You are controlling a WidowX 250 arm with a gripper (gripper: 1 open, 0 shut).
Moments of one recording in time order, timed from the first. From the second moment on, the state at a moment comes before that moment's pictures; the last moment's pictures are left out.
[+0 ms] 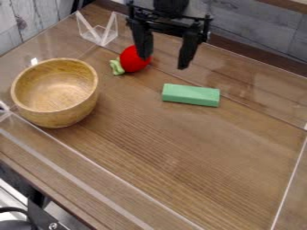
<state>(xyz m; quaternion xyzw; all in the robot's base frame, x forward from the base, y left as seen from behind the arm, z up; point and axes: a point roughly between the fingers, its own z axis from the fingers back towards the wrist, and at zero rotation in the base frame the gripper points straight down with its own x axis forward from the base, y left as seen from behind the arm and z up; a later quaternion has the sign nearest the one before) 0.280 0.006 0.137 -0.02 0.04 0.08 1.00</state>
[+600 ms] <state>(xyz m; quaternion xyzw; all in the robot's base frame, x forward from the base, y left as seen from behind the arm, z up) 0.298 -0.003 0.134 -0.03 0.02 0.10 0.99</state>
